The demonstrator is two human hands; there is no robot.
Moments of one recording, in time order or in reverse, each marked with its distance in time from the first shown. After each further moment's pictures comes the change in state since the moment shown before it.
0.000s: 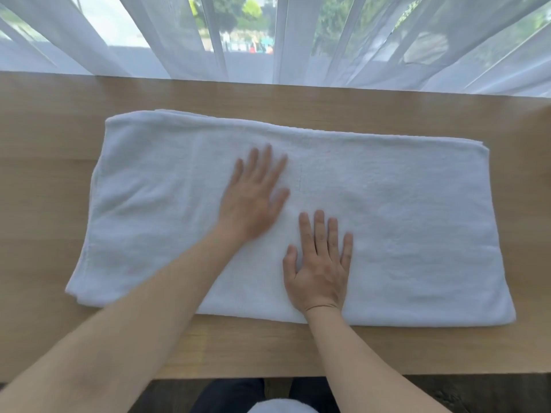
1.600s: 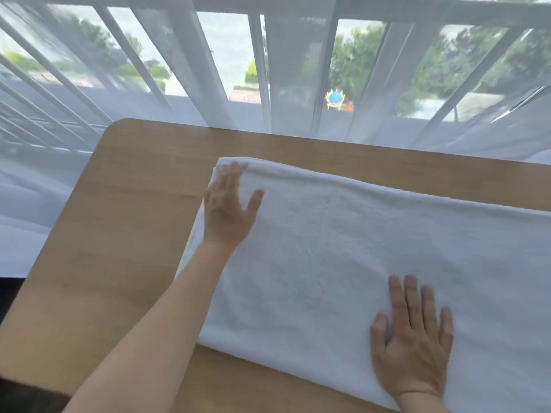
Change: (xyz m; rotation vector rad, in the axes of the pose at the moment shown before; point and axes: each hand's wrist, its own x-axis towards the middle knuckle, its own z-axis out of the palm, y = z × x) left_hand -0.027 -0.160 -0.069 -0.272 0.488 -0.371; right_hand 0.001 -0.005 0.001 0.002 0.110 -0.006
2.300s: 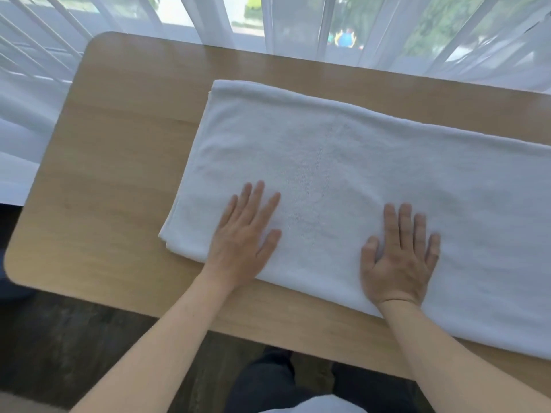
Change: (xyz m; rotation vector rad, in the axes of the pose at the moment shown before) left_hand -0.175 0.003 -0.005 0.277 -0.331 0.270; right_hand -0.002 0.005 -0.004 0.007 -0.152 0.021
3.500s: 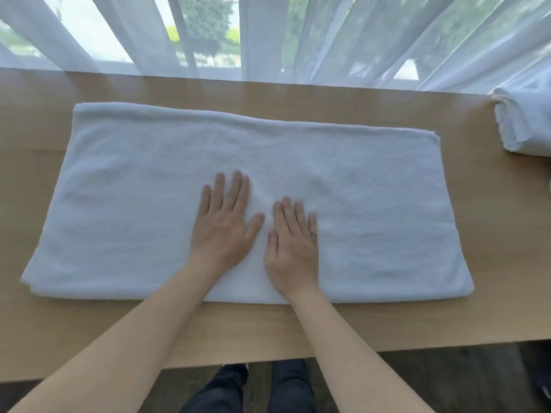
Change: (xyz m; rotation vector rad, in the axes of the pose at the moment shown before) left_hand 0.083 0.134 0.046 0.081 -0.114 0.043; right_hand 0.001 0.017 -0.010 0.190 -0.001 -0.121
